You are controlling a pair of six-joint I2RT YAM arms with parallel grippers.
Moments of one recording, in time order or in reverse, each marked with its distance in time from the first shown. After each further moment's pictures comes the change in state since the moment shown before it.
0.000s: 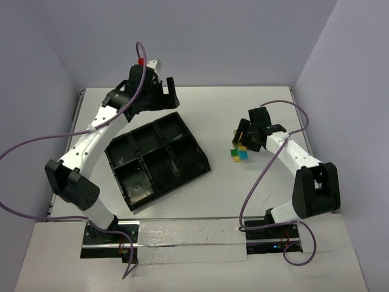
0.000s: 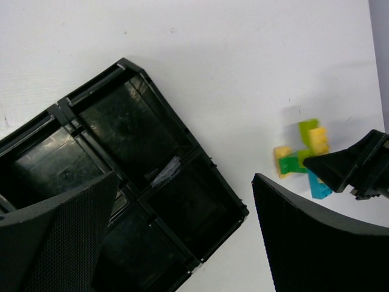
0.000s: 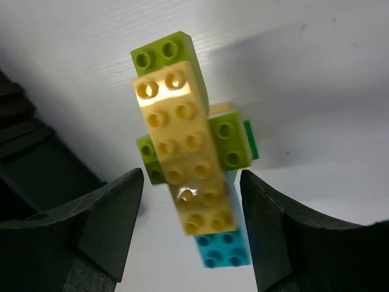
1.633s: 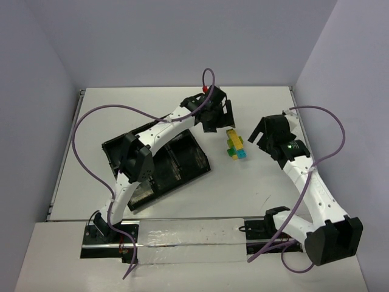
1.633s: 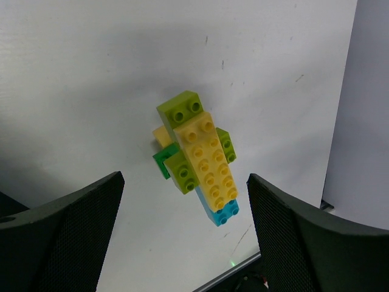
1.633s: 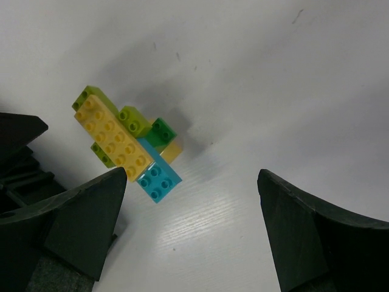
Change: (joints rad) left arm -0.323 0.676 0.524 -0.068 0.043 -0.418; right arm -0.002 -0.414 -0.046 -0.181 0.344 0.091
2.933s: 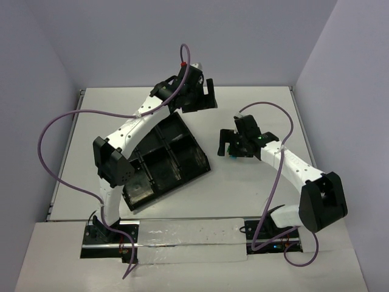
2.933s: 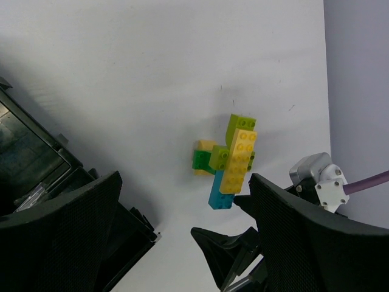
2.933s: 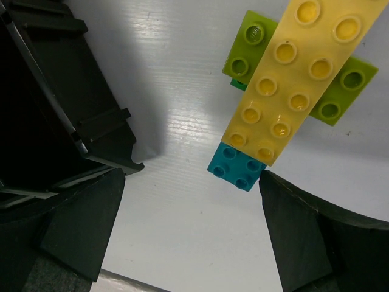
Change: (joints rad) left arm 0.105 -0.248 -0.063 -0.044 -0.060 0.193; right arm 0.198 0.308 -0.016 0.166 -0.386 -0.238
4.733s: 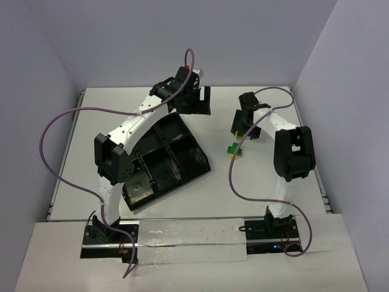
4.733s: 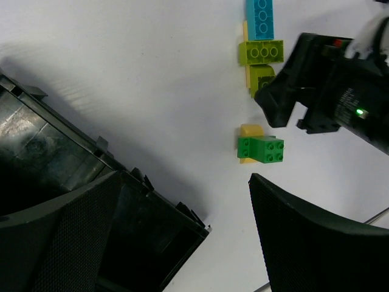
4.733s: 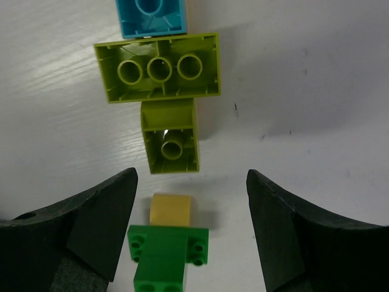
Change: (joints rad) left arm 0.051 0.021 -0.051 -0.014 0.071 0.208; right arm -0.218 0.538 0.444 -0.100 0.219 0.042
